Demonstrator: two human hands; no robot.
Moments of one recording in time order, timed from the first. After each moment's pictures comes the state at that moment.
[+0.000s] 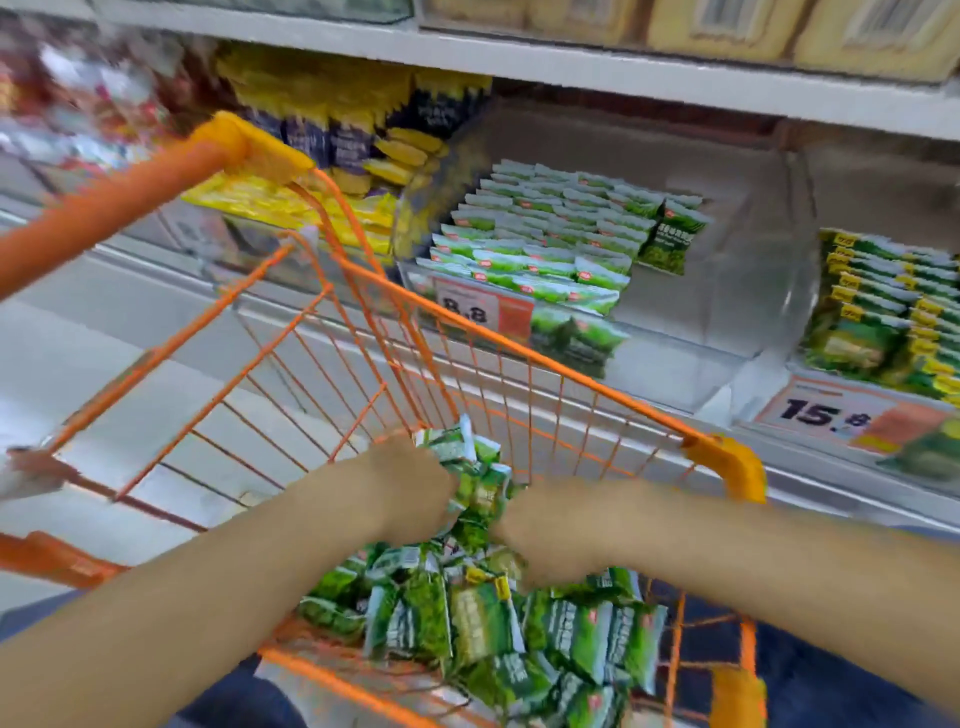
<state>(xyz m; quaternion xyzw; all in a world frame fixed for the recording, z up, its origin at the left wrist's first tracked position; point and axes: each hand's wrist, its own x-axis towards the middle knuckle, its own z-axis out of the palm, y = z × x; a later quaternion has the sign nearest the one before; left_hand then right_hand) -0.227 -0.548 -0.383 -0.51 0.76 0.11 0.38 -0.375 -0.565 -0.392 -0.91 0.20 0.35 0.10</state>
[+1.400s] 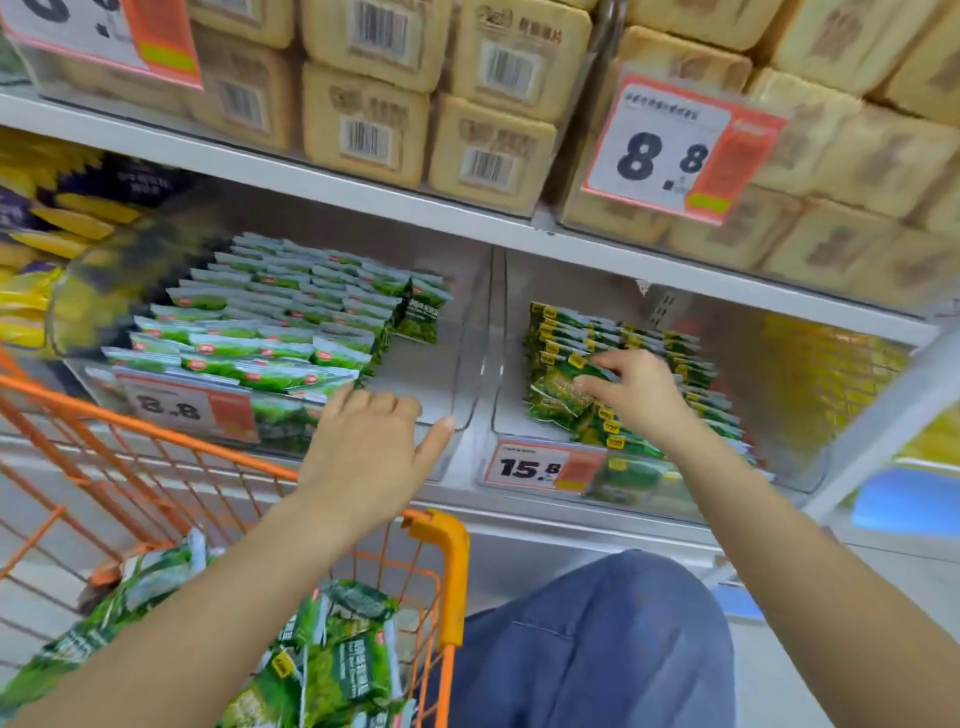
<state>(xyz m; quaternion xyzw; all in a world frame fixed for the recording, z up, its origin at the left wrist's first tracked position) -0.382 -0.638 -0.361 -0.59 0.80 0.02 -0.10 -0.650 -0.682 -0.312 -0.67 0.71 -0.18 0.11</state>
